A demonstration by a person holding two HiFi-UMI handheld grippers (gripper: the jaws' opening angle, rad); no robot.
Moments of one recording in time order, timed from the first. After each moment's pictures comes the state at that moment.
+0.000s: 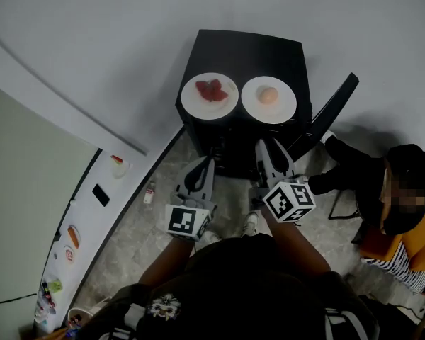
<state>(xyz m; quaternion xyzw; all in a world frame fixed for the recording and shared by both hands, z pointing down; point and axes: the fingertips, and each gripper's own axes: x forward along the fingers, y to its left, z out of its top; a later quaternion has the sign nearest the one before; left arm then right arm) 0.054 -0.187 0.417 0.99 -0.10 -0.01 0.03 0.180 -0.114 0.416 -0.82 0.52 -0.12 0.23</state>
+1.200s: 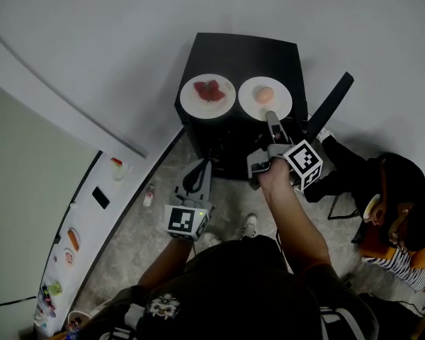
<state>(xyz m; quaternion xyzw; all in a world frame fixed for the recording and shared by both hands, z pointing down) 0.041 -0.182 0.429 0.99 -0.11 0.01 0.02 0.249 -0.125 0.424 -0.70 0.35 -0.28 0.55</state>
